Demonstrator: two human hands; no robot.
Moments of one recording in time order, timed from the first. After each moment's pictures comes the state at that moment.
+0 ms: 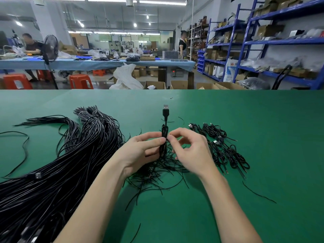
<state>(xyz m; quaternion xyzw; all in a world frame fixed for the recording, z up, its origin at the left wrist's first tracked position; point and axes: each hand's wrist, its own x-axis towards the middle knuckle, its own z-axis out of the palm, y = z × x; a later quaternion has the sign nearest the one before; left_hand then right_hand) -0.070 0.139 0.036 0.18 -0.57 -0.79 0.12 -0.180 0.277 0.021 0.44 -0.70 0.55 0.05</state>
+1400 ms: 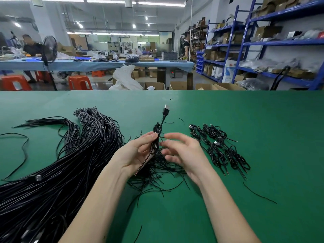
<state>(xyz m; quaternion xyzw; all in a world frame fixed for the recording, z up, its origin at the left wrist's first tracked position) -0.073 0.134 0.032 0.22 -0.40 -0.87 0.17 -0.164 0.264 0.030 0.21 -0.56 0.74 -0.31</state>
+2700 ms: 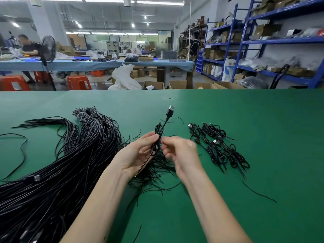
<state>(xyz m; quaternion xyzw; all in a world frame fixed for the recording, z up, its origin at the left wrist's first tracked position) -0.073 0.136 0.026 0.20 -0.40 -0.88 0.17 -0.155 0.252 0.023 0.15 -0.56 0.77 -0.27</state>
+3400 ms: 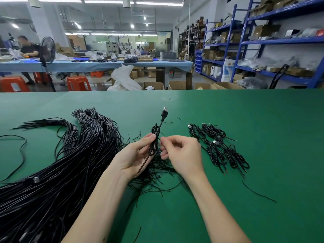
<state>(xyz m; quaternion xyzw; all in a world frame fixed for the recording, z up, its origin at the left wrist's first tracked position) -0.074 0.134 0.025 0.23 -0.31 -0.91 0.16 -0.159 0.257 0.016 0.30 -0.66 0.68 -0.08</state>
